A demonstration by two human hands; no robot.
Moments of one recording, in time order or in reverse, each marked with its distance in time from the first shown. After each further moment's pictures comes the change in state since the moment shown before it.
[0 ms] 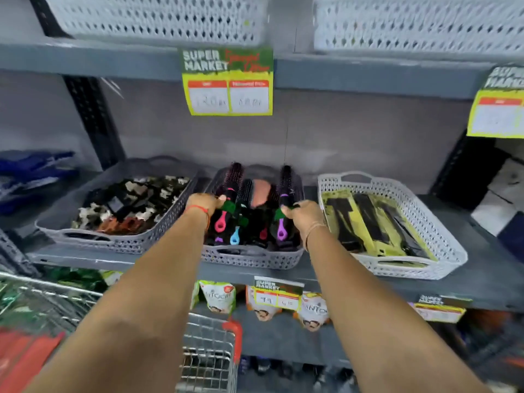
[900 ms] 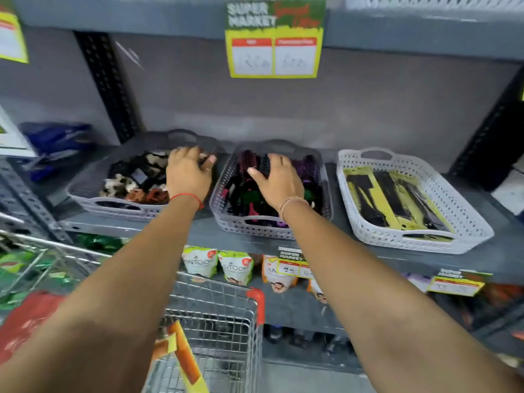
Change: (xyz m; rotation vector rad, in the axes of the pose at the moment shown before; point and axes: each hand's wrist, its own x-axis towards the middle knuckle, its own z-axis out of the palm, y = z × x) left_hand -0.028 -0.044 -0.064 0.345 0.533 0.530; right_hand -0.062 -0.058 0.061 -0.446 0.004 -0.487
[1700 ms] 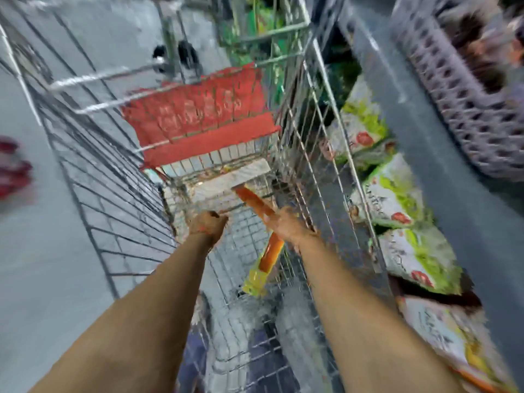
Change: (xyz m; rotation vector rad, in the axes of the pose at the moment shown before) left_hand -0.312 -0.293 0.048 -0.221 -0.080 -1.686; right_hand -0.150 -0.040 0.378 -0.096 -1.587 -0.205
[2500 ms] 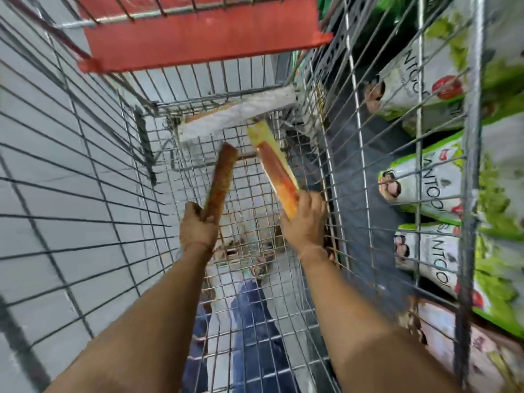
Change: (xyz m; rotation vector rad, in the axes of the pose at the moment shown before) left_hand 0.030 -0.097 0.092 -0.158 0.266 -0.187; right_hand 0.072 0.111 0.061 -0.372 0.499 -0.205
